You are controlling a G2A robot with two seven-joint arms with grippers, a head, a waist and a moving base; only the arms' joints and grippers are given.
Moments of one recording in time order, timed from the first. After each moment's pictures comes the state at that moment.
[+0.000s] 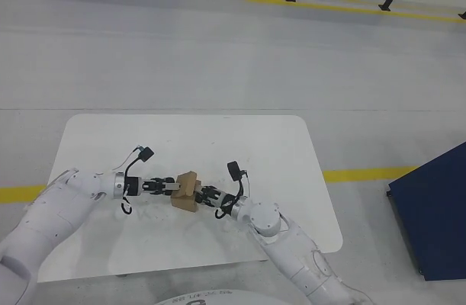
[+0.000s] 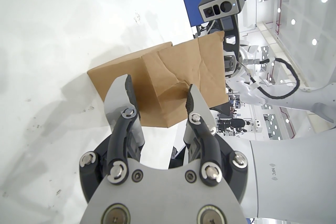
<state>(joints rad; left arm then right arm) 0.83 -1.22 -0.53 -0.69 -0.40 -0.79 -1.03 -1.61 -1.21 1.14 -1.60 0.01 0.08 0.46</state>
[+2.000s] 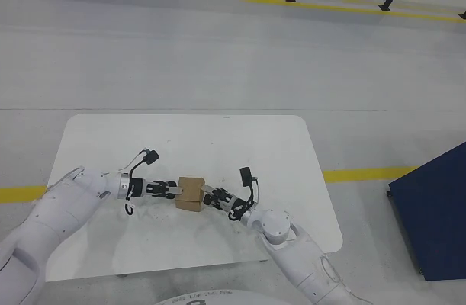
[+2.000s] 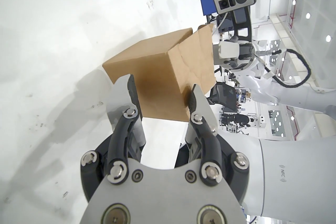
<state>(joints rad) 0.79 -1.27 -0.45 -0.60 -0.38 -0.79 -1.03 -1.69 -1.19 1.21 -1.60 0.12 -0.01 0.45</state>
